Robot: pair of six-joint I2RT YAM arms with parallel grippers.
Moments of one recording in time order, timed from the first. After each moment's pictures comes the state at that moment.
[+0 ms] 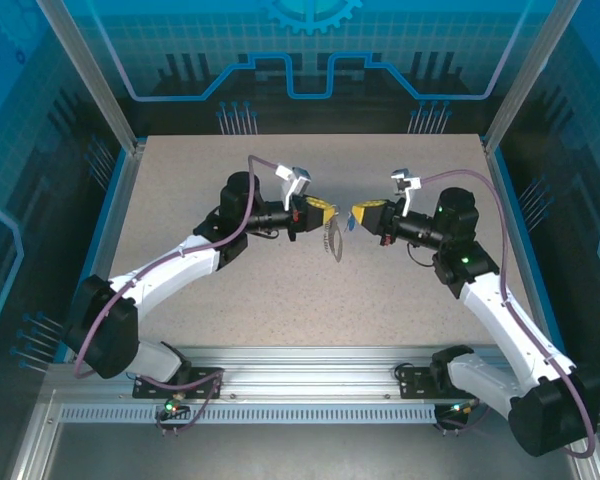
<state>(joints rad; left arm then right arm) -0.55 1.44 1.01 0.30 0.74 -0.31 0.27 1.00 0.81 0.05 -0.79 0.47</state>
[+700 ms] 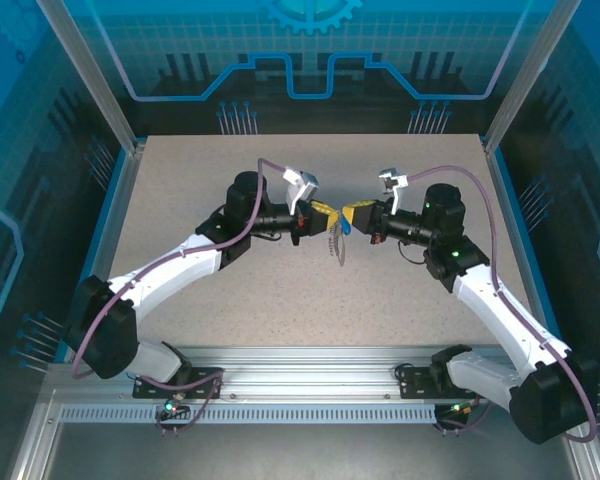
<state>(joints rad) -0.58 1.44 1.04 0.19 0.73 -0.21 0.33 1.07 0.84 0.05 -0.75 0.46</state>
